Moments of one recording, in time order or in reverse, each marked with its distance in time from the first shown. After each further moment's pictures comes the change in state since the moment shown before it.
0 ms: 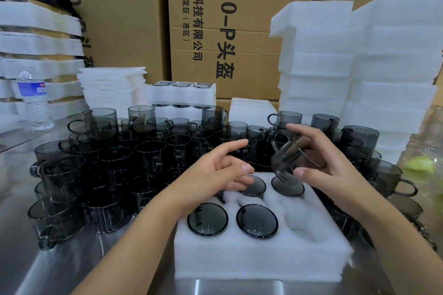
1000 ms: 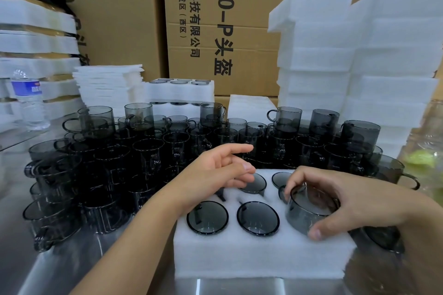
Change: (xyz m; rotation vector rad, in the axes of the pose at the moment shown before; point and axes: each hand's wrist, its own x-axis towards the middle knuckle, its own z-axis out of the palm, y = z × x) left_hand 0.001 0.001 0.000 0.015 -0.015 -0.037; right_hand -0.008 -0.006 -0.026 -0.177 -0.637 0.201
